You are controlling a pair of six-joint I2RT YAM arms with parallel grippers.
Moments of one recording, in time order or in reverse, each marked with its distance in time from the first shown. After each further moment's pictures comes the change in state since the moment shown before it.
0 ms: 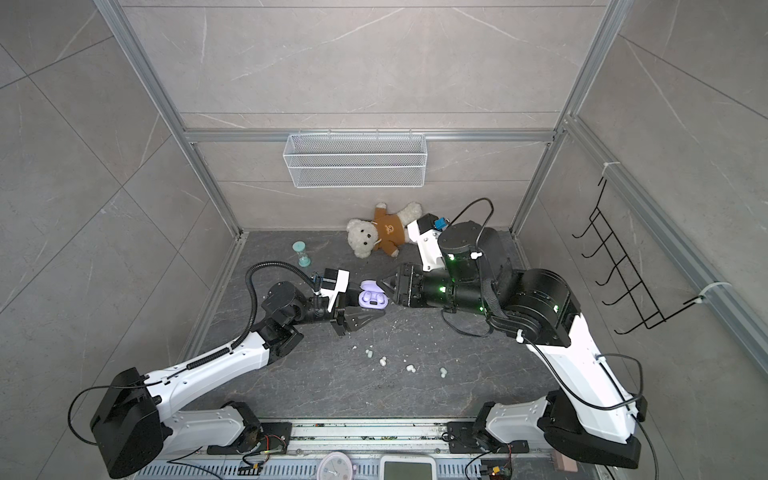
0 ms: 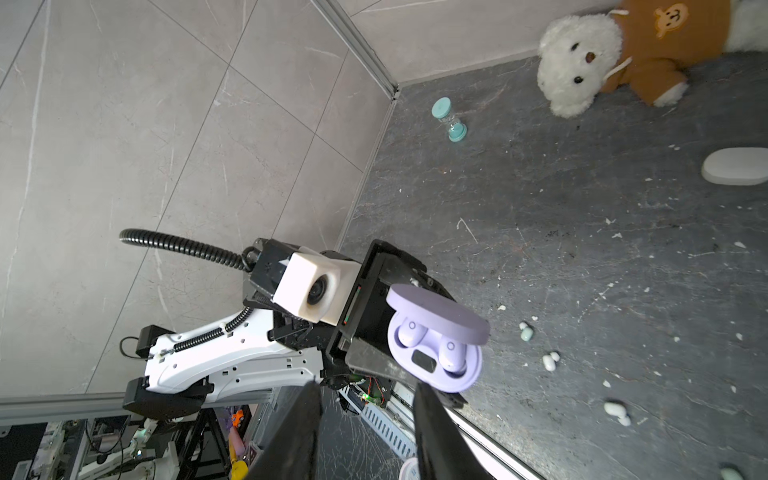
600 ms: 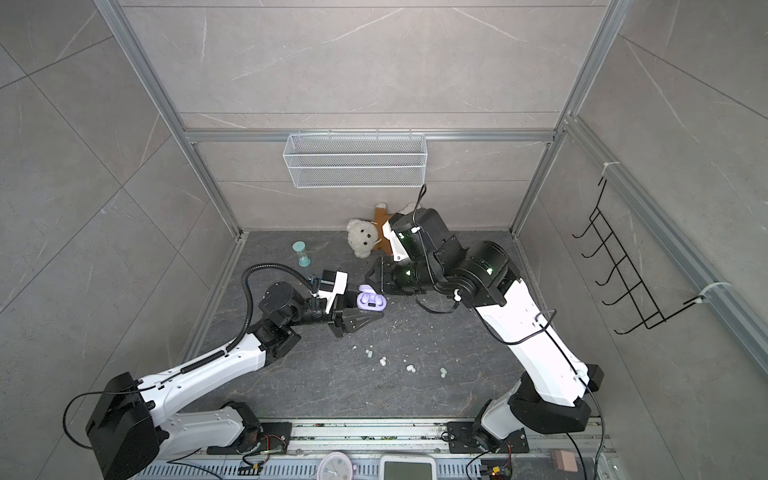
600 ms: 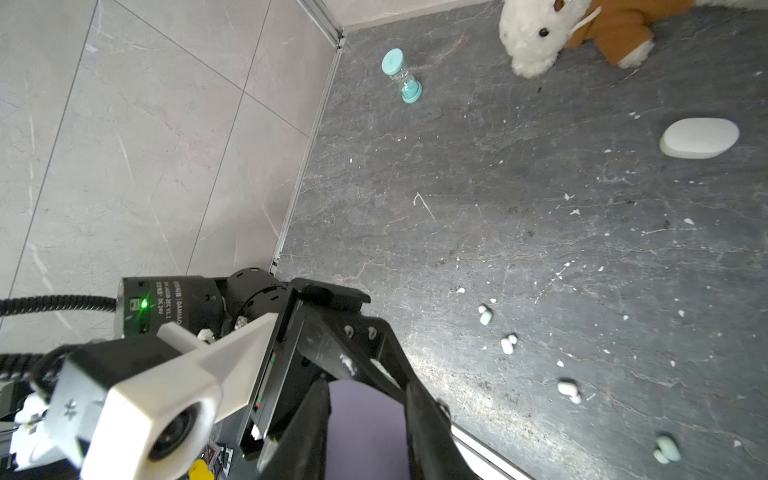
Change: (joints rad) left arm -0.001 -0.030 0.000 -0.048 0.004 0.031; right arm -0.047 0.183 0.055 -0.083 -0.051 -0.059
